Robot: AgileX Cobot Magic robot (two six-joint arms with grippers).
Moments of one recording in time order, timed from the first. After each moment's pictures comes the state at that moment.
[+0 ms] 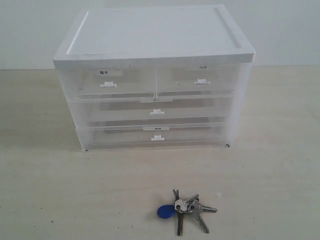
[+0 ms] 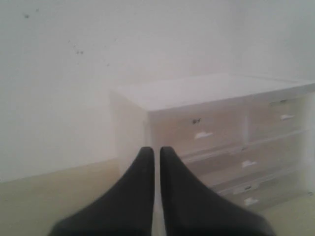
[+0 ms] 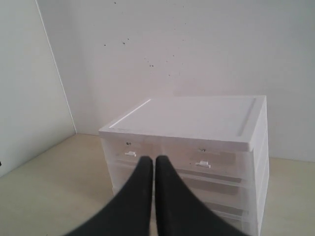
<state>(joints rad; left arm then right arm) -0.32 0.00 -0.06 -0.09 0.05 0.11 0.21 0.00 -0.65 0.56 0.75 -0.23</state>
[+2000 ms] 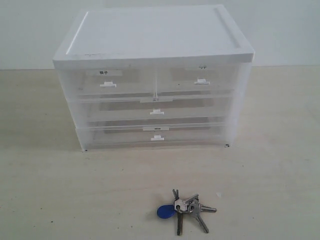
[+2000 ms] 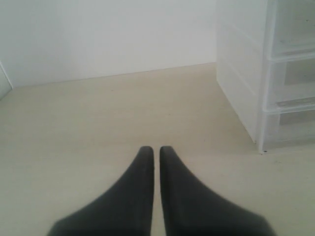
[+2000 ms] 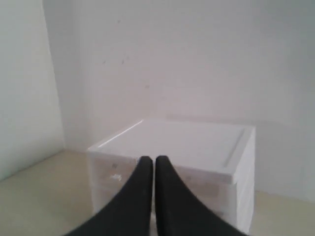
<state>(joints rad) 0.06 0.00 0.00 0.00 0.30 0.11 0.32 0.00 -0.61 0.44 0.59 -0.24</state>
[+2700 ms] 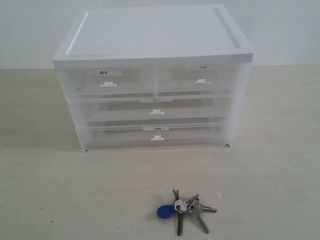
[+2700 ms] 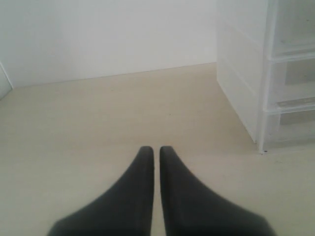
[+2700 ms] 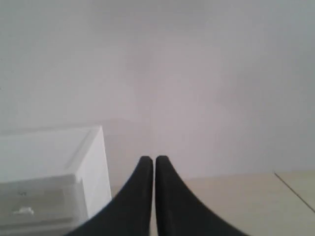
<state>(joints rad) 0.06 0.00 0.00 0.00 0.30 0.11 -0.03 0.01 -0.39 0.09 0.33 0.02</state>
